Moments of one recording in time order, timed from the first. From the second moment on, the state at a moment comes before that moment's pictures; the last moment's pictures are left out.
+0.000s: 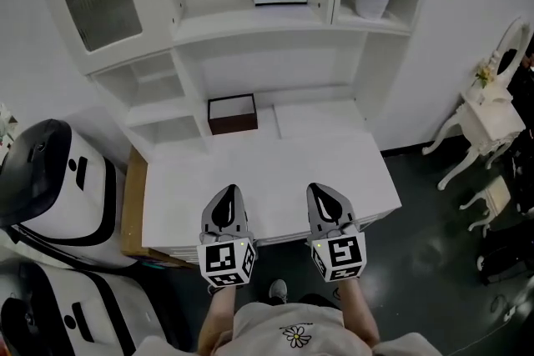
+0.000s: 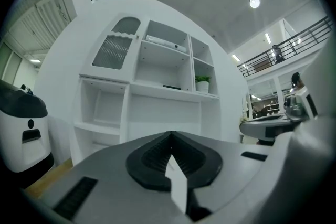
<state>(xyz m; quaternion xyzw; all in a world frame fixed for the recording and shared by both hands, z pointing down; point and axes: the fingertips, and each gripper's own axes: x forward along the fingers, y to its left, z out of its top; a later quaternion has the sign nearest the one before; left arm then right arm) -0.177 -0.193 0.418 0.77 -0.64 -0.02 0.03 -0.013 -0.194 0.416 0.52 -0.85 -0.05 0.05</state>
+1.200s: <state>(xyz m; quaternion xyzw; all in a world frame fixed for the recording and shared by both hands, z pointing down) -0.165 -0.224 0.425 0.75 -0.66 -0.02 0.04 0.000 -0.242 0.419 0.52 -0.85 -0.03 0.01</state>
